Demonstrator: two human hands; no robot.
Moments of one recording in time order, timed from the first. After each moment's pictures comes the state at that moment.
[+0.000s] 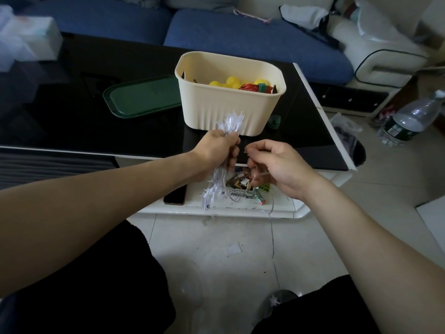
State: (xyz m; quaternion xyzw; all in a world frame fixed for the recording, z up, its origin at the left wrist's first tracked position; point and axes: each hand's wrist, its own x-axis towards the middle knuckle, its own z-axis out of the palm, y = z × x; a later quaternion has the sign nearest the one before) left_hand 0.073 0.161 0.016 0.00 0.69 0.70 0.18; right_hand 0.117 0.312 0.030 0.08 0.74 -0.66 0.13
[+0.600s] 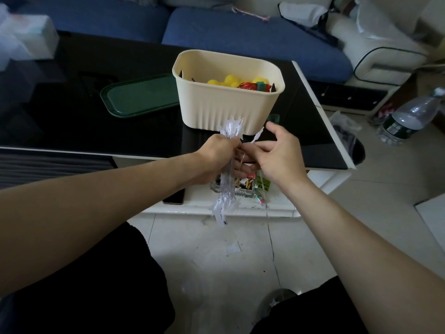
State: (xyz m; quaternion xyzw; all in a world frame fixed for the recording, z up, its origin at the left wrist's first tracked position) left_hand 0.079 0.171 0.019 -0.01 0.66 0.71 0.25; right_hand 0.106 0.308 0.015 0.08 0.83 -0.55 -0.06
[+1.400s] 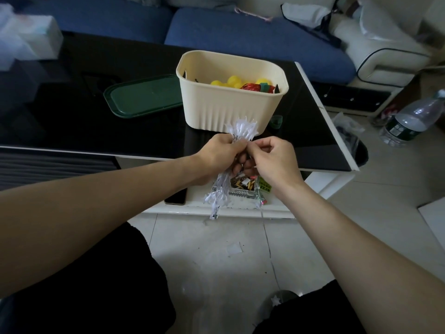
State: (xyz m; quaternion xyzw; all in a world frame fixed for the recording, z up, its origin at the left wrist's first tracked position) left_hand 0.074 0.161 0.009 0.09 0.74 0.64 0.19; right_hand 0.109 0.290 0.016 0.14 0.78 -0.61 -0.04
